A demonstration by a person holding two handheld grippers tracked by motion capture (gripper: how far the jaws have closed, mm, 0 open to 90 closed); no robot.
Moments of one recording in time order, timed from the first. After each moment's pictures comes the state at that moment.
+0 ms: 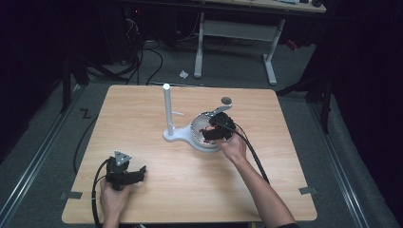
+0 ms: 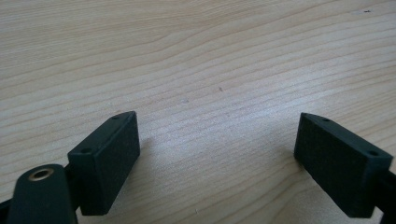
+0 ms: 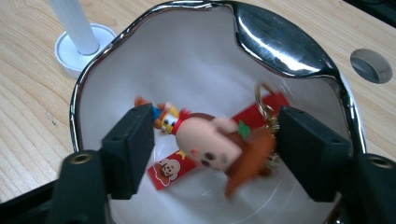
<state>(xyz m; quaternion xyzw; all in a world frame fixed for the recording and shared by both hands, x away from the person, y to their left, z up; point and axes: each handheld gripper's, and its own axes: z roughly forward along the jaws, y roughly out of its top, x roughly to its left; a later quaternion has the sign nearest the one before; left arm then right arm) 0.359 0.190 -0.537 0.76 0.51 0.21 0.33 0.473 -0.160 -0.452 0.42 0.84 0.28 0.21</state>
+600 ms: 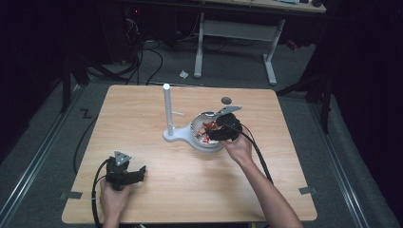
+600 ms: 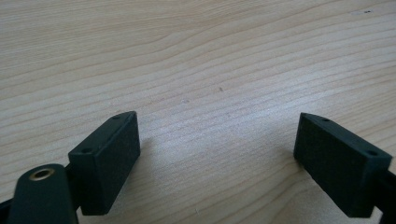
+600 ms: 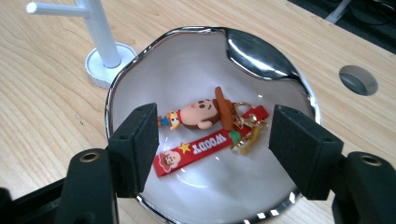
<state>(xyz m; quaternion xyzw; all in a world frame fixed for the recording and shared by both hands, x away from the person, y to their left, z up) 0.359 0.190 -0.538 0.76 0.51 0.21 0.34 0.454 -0.178 -0.432 0.41 0.83 0.33 0.21</state>
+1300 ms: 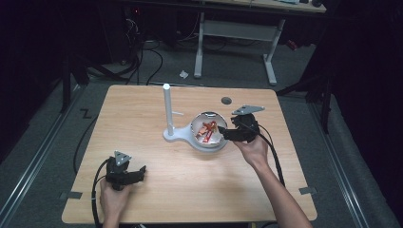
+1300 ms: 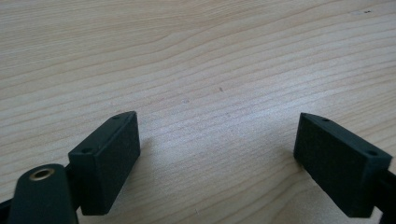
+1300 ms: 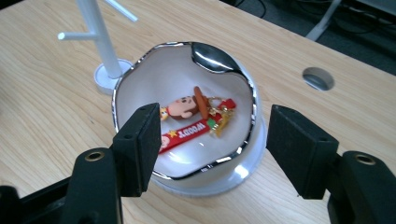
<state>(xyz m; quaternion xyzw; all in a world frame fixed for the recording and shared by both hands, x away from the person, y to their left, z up) 0.359 0.190 -0.537 0.76 0.51 0.21 0.33 0.426 -0.217 -0.401 0.42 0.80 0.36 0.22</state>
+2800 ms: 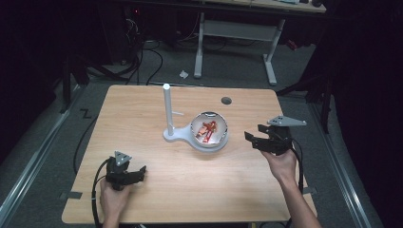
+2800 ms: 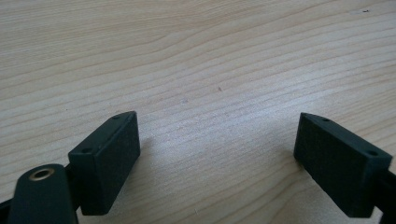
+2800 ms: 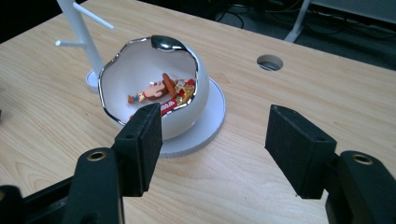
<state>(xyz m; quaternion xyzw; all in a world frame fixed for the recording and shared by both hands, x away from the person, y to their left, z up) 0.359 0.190 -0.537 0.76 0.51 0.21 0.33 0.372 -0.289 -0.389 0.47 0.76 0.40 0.23</state>
